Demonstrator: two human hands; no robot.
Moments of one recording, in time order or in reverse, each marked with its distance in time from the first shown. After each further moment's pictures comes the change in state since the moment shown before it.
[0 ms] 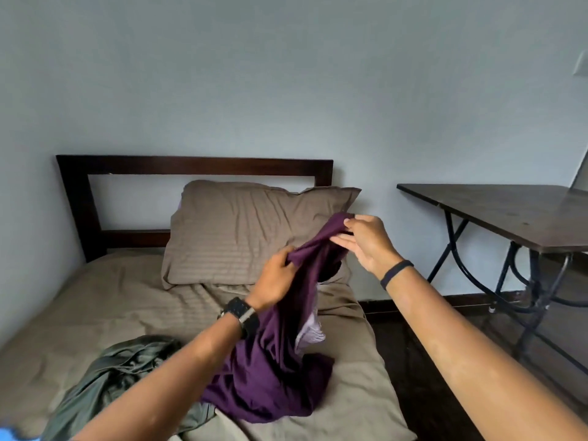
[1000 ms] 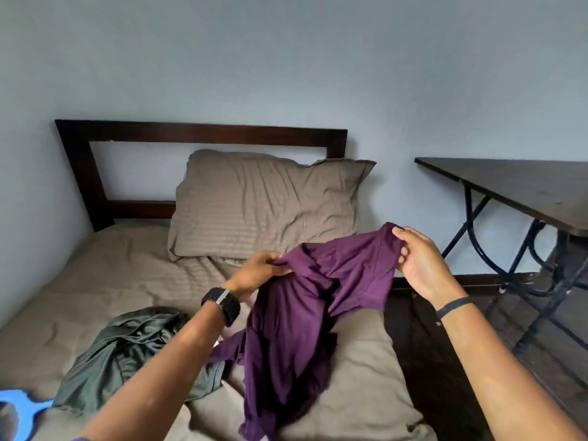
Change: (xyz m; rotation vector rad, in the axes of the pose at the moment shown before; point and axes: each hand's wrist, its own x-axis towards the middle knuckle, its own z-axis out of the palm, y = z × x) left_hand -0.002 -0.067 -0.022 -0.283 -0.274 -0.309; right_hand 0.010 0.053 -0.091 0.011 -0.055 -0.017
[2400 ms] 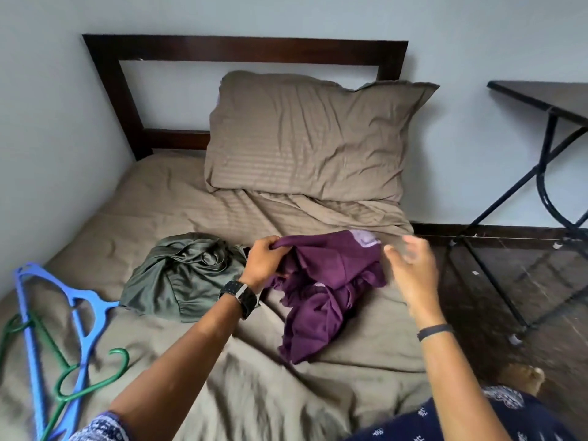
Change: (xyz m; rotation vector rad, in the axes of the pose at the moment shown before) left_hand -0.060 -0.102 0.003 -0.008 0.459 -0.175; right_hand -0.065 0.131 0.033 -0.640 0.267 -0.086
